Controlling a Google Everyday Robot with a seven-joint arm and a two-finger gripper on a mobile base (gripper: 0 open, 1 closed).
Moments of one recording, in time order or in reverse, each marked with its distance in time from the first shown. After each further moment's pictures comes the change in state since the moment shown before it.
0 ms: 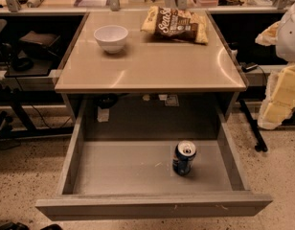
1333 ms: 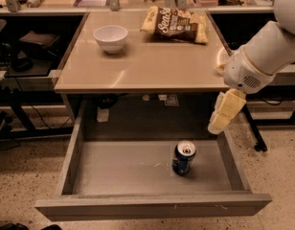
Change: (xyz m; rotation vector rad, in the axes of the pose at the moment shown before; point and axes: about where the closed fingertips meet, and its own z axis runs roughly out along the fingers) arm -0.035 -0.023 0.137 -0.165 -0.218 0.033
